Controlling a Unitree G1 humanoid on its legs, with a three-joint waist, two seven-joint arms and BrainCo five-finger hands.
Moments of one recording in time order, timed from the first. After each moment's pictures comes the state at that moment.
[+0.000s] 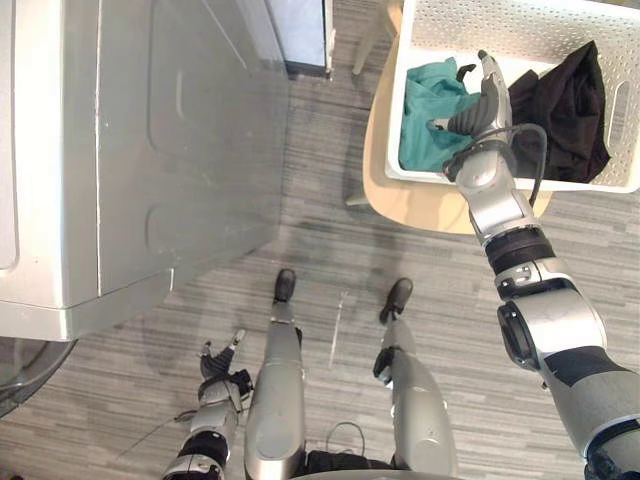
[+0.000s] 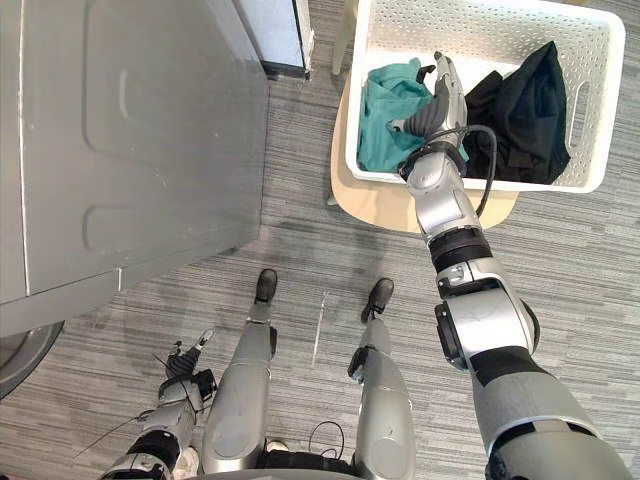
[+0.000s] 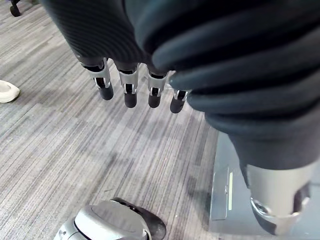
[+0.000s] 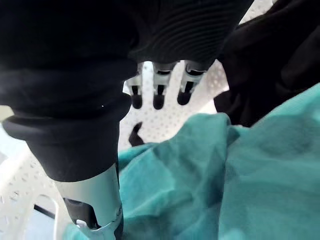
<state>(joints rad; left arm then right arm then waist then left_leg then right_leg) -0.14 0.11 0.08 0.87 -0.23 -0.03 0.42 -1.10 -0.37 0.13 0.81 -0.32 0.12 -0.41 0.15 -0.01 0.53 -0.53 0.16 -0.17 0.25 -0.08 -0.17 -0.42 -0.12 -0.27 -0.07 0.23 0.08</state>
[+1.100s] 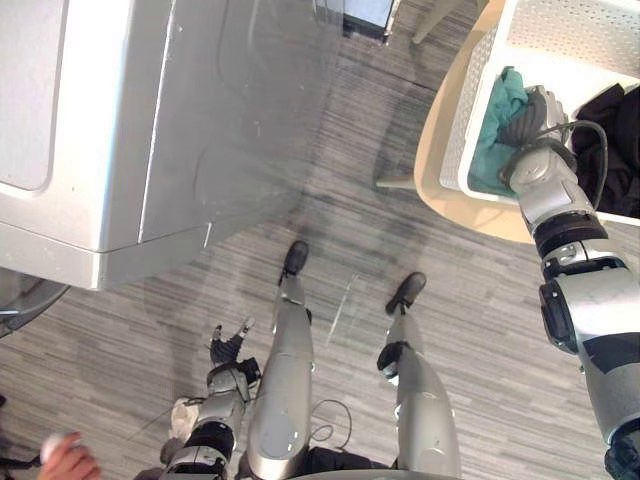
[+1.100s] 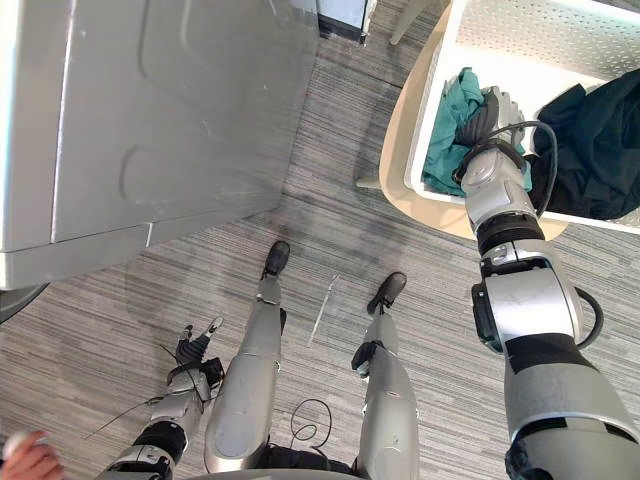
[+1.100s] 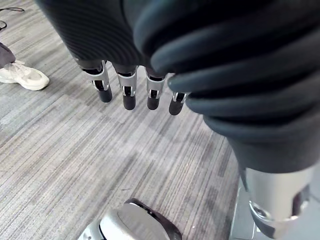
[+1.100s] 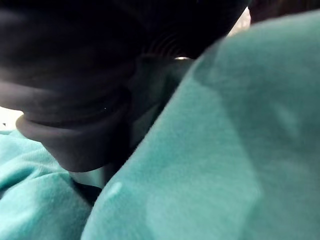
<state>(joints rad) -0.17 0.09 0.04 0.83 -0.24 -0.05 0.39 -1.19 -0.56 0.17 1.14 -0.43 0.09 -0.28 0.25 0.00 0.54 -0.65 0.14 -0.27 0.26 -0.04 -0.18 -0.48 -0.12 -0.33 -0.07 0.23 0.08</state>
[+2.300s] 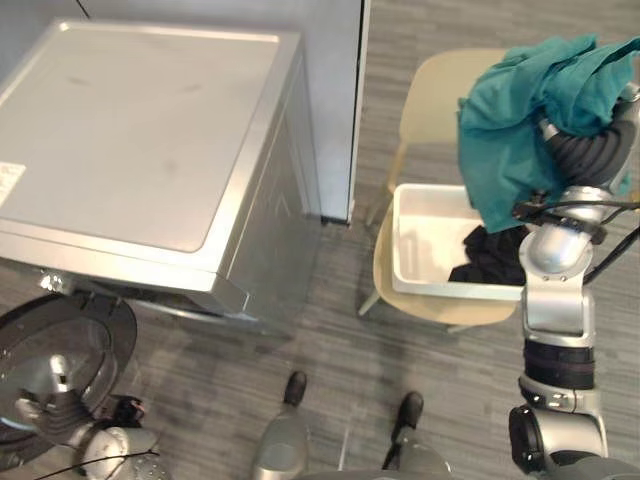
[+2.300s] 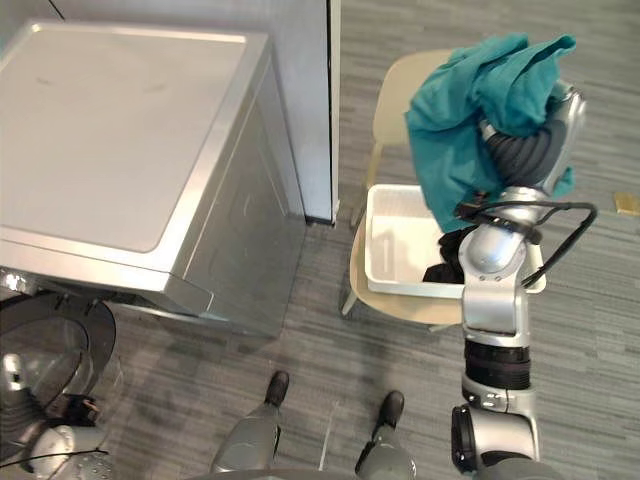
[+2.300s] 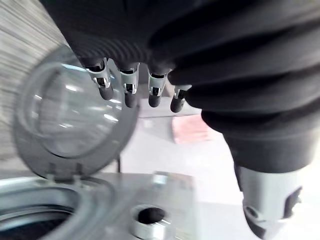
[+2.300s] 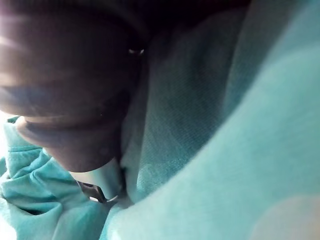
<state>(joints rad) 0.22 -0.08 0.70 -0.21 -0.36 -0.07 0.53 -0.47 -0.28 -0.16 -0.24 -0.44 0.04 -0.43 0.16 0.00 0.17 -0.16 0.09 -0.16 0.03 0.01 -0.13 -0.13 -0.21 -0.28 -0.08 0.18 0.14</state>
